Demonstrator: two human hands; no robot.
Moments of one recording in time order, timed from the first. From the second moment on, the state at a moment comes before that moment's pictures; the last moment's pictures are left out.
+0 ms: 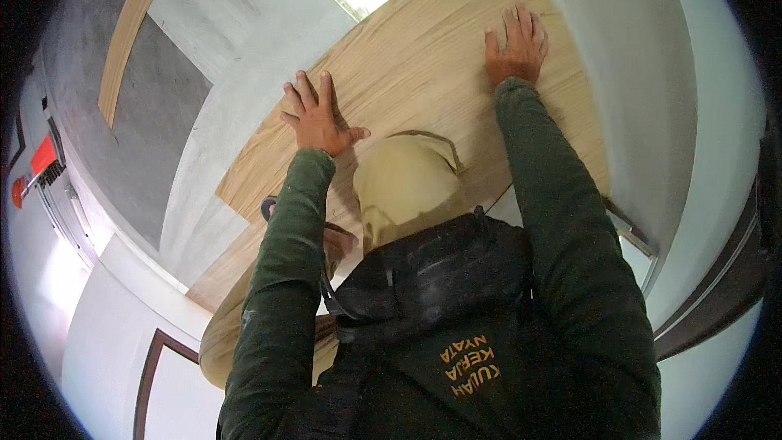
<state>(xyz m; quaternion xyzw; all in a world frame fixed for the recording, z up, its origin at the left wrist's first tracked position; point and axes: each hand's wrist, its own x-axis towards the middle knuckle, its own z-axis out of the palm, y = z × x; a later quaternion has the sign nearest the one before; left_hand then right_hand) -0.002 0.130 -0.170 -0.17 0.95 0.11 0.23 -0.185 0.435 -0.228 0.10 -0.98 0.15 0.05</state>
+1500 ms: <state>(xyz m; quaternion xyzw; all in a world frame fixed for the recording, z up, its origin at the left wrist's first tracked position) 0.005 0.128 -0.172 -0.16 0.96 0.11 0.22 -0.189 0.443 -0.218 0.10 -0.98 0.14 -0.04</state>
